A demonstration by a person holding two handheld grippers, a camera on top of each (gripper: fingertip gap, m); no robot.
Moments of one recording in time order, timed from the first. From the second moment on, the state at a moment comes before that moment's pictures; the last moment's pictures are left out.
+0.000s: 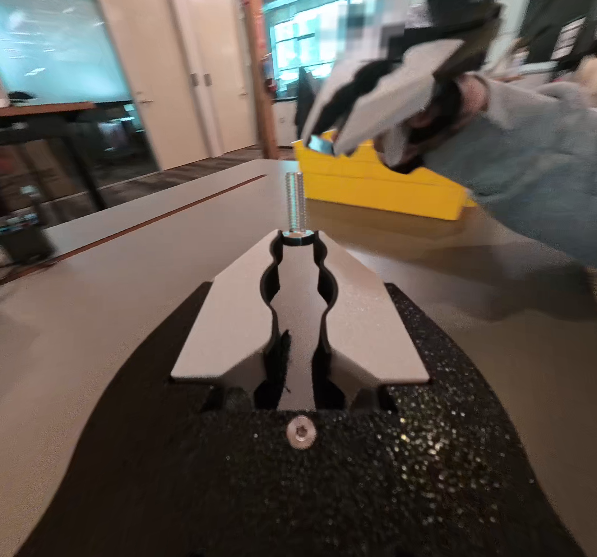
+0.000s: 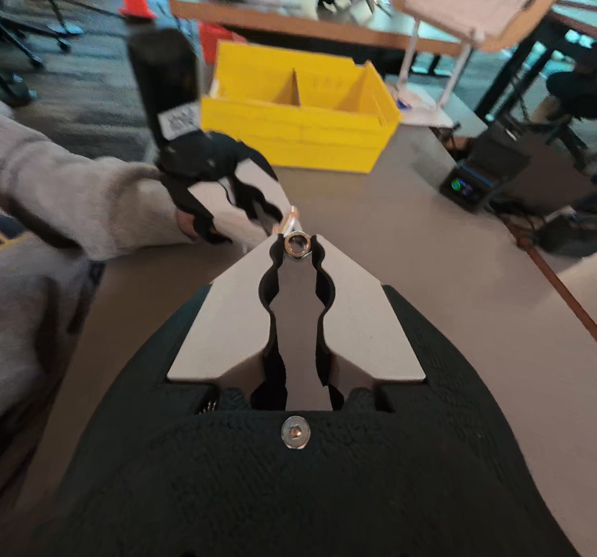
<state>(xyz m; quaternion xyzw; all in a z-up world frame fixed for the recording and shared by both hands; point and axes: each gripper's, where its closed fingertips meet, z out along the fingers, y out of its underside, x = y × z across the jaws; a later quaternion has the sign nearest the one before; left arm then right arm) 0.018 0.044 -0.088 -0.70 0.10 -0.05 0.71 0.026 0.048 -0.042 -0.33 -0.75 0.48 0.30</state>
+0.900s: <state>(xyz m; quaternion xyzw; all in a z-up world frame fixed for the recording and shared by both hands) 0.076 0.023 -0.075 -0.63 0.21 -0.25 0.70 0.053 0.003 -0.038 -0.20 -0.83 0.51 0.08</state>
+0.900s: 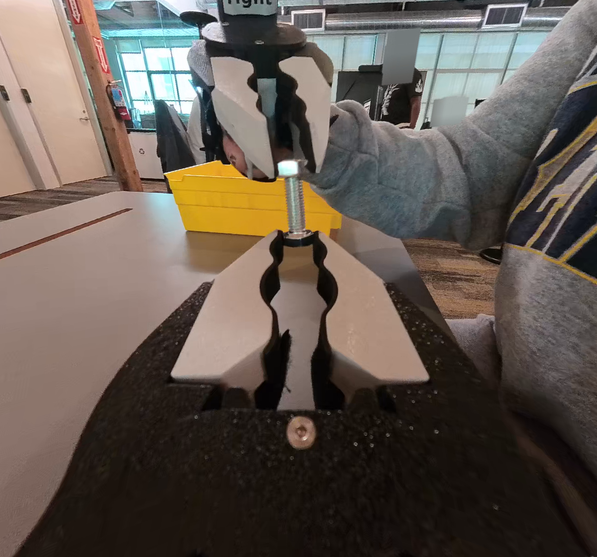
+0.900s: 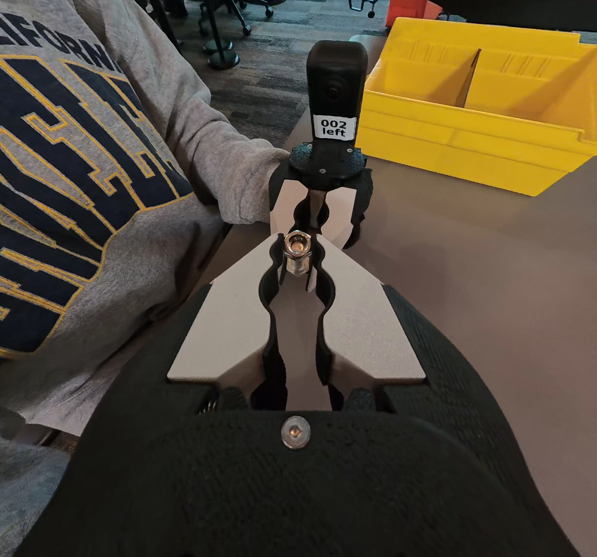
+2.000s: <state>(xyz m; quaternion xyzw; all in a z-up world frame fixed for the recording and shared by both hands) 0.034 0.048 -0.100 -0.72 0.14 -0.05 0.67 0.019 0.032 -0.061 -0.50 -0.70 0.43 0.27</state>
